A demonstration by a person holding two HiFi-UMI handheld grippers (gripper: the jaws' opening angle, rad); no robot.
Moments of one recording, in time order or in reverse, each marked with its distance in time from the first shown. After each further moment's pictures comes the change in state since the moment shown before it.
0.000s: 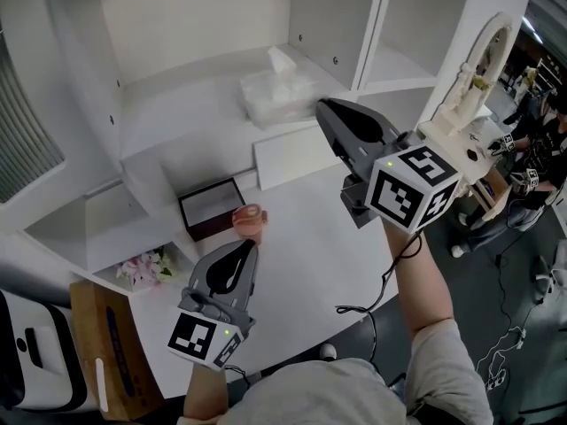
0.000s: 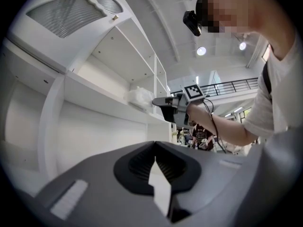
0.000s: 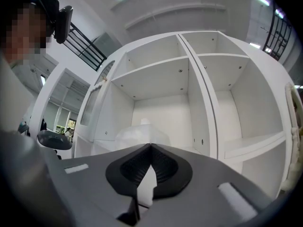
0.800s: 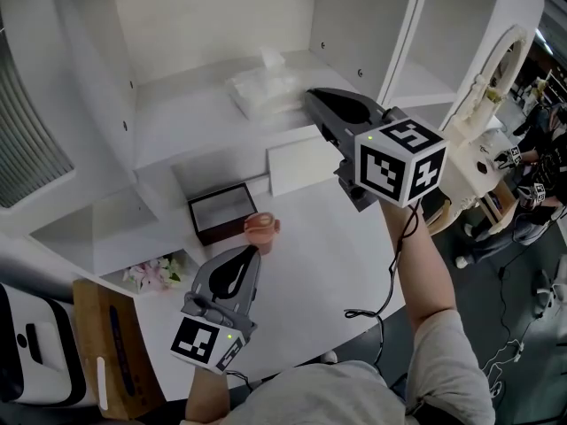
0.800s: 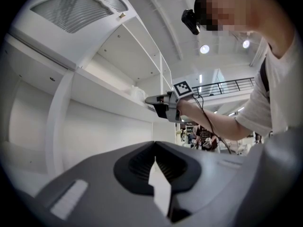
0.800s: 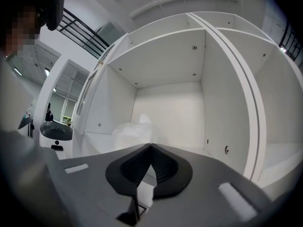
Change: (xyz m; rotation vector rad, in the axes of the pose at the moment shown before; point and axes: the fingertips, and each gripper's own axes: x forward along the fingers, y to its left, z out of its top) left arm -0.001 0.028 -0.002 -0.007 0.016 0.040; right arm 0.072 0.000 -0.004 -0.066 0.110 0.067
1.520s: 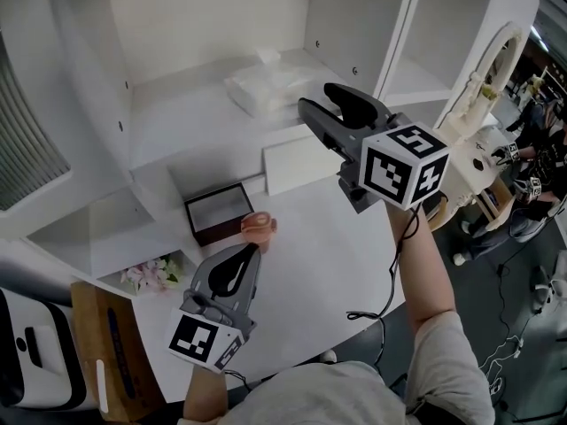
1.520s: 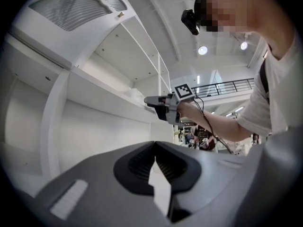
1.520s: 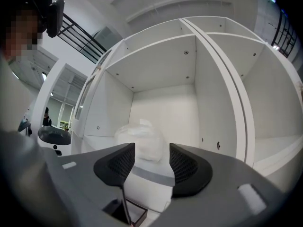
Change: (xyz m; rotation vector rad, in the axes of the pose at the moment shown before) left arm 0.004 -0.001 0.001 0.003 -0.007 -0.033; right arm -0.009 -0.008 -0.004 0.040 -0.042 -0.027
